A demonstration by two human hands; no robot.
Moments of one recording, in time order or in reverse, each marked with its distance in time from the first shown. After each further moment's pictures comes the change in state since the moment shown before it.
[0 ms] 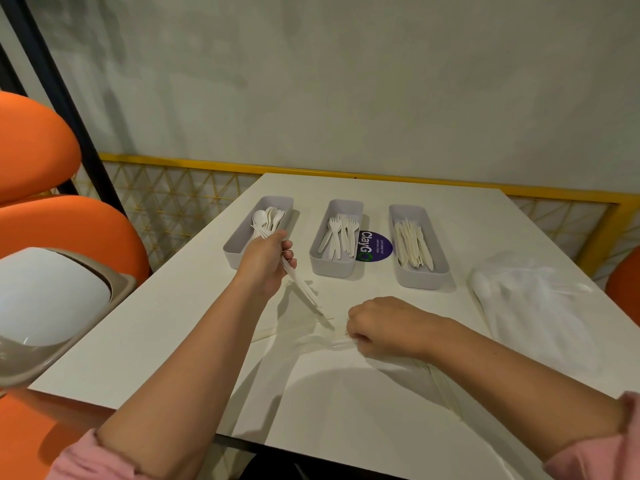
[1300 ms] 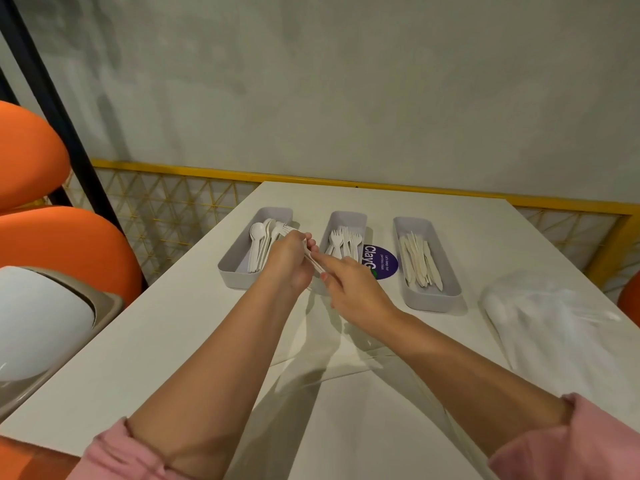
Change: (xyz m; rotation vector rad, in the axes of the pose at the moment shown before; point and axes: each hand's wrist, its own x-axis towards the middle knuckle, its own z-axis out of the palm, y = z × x) left_hand 0.033 0.007 0.044 -0.230 0.009 -0.110; right_hand 0.065 0.000 -0.032 0.763 0.549 0.287
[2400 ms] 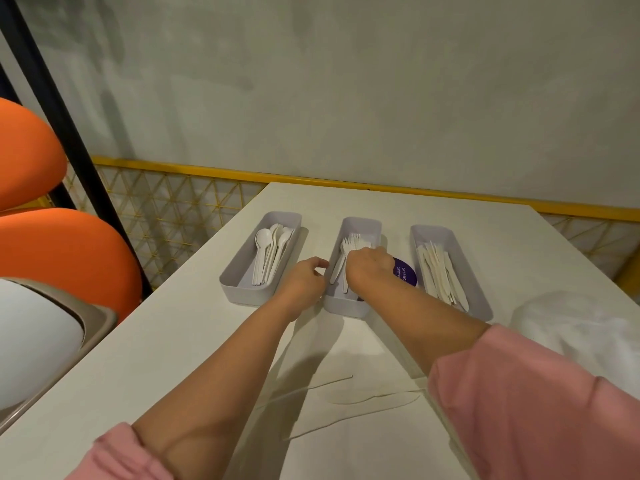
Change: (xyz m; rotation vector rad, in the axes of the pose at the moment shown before) left_hand 0.052 -0.020 -0.032 1.188 -0.165 0.210; right_hand 0.103 0.033 0.007 -0.755 -0.304 0.467
